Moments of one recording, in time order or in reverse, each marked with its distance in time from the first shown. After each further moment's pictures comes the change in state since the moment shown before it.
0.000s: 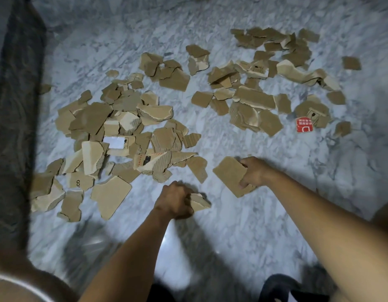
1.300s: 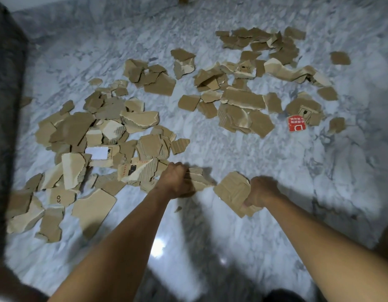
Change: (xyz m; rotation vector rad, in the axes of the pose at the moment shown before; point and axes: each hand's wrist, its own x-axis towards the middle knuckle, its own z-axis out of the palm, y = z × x) left_hand 0.080 0.013 -0.027 -0.206 0.107 -0.030; right_hand 0.013 0.056 0.035 -0.281 0.123 0.229
